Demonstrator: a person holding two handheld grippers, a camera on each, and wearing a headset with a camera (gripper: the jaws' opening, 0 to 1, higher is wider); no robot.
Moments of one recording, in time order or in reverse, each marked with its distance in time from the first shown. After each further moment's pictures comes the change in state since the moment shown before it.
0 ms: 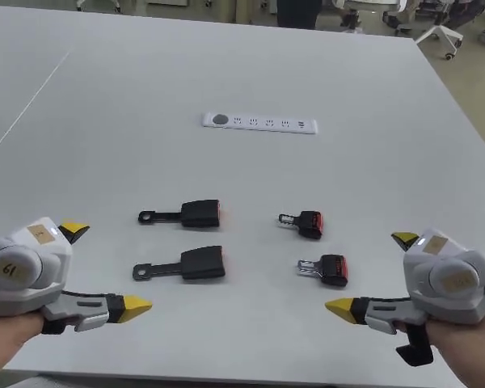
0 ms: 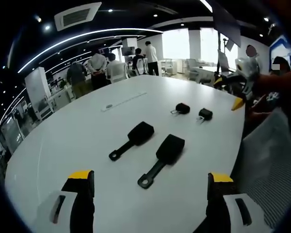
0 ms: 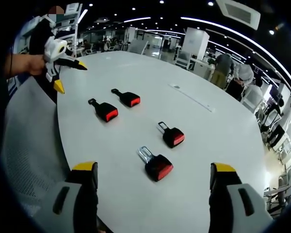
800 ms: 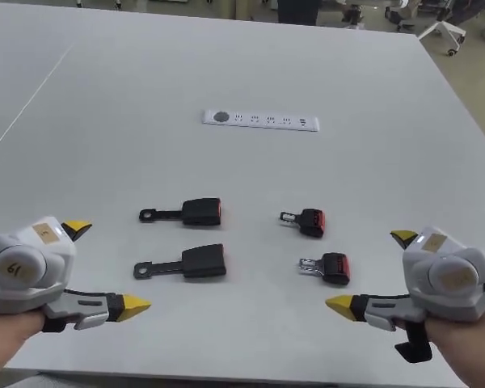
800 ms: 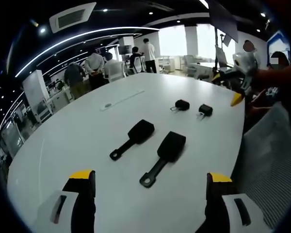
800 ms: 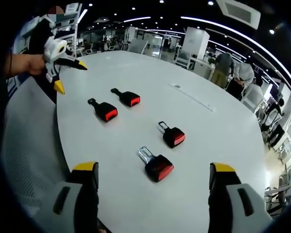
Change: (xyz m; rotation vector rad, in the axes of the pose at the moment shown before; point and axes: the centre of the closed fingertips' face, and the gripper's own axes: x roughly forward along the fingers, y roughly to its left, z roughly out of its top) left arm 0.004 0.004 -0.004 0.028 0.020 0.001; right arm 0.004 0.000 -0.001 0.004 0.004 0.002
